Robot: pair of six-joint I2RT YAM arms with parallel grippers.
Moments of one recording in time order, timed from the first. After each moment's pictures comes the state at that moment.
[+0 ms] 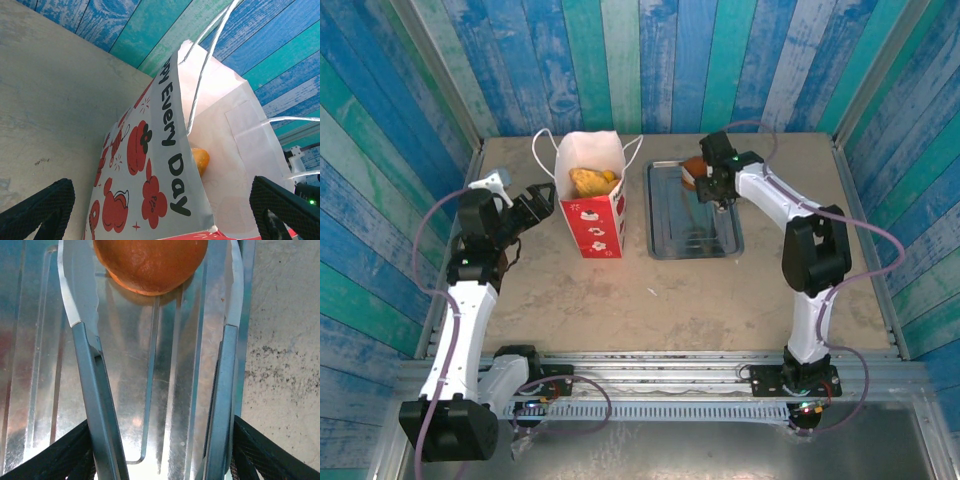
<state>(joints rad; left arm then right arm) 0.04 0.92 0.84 -0.28 0.32 -0.58 0.39 2.00 1.66 -0.76 0.18 0.20</state>
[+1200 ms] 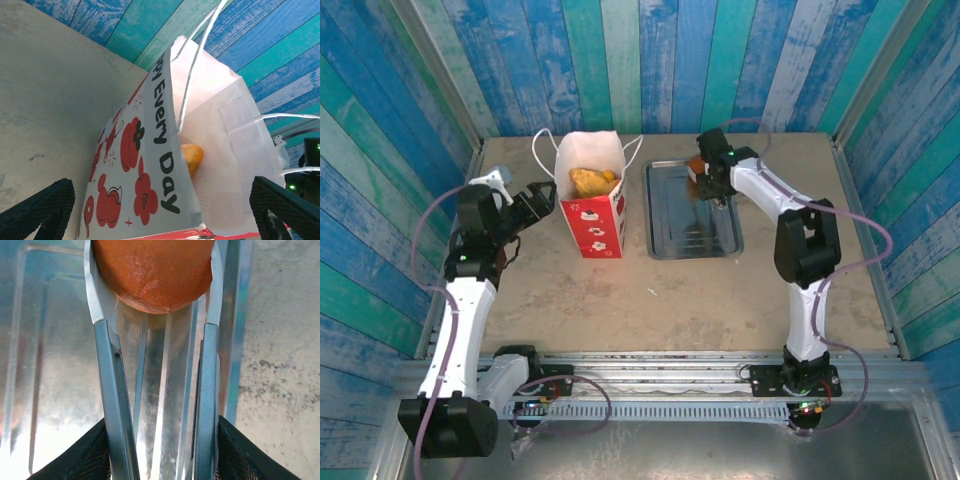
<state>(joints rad) 0.04 0.94 0.89 -0.33 0.36 -0.58 0.38 2.05 1.74 -0.80 0.20 0.18</state>
